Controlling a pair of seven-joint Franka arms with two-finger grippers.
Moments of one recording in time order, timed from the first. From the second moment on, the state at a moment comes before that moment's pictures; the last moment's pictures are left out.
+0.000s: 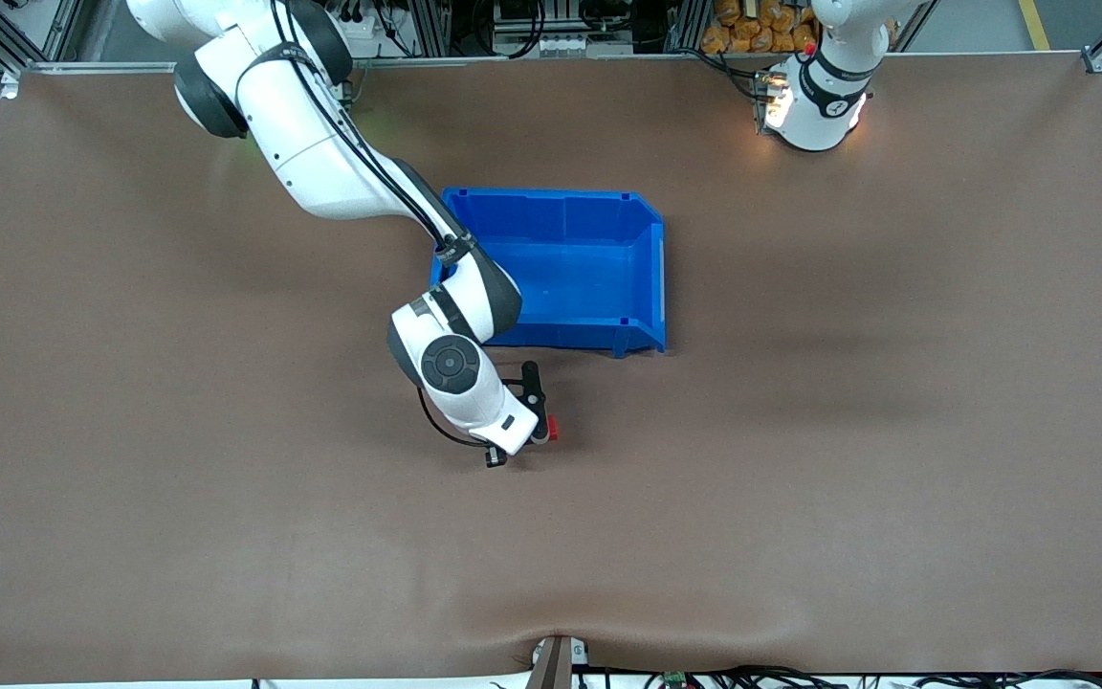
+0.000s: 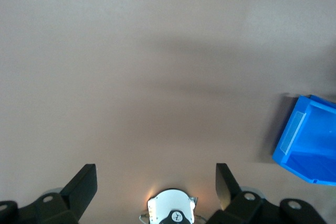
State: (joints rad) left arm 0.40 0.36 -0.20 -0.96 0.02 1.14 0.08; right arm 0.56 1.01 0.02 -1.15 0.00 2.24 -1.17
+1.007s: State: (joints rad) left arm 0.40 0.24 -0.33 -1.11 0.07 1.24 -0.08; right arm 0.35 0.84 -0.01 -1.10 0.00 2.08 -1.15
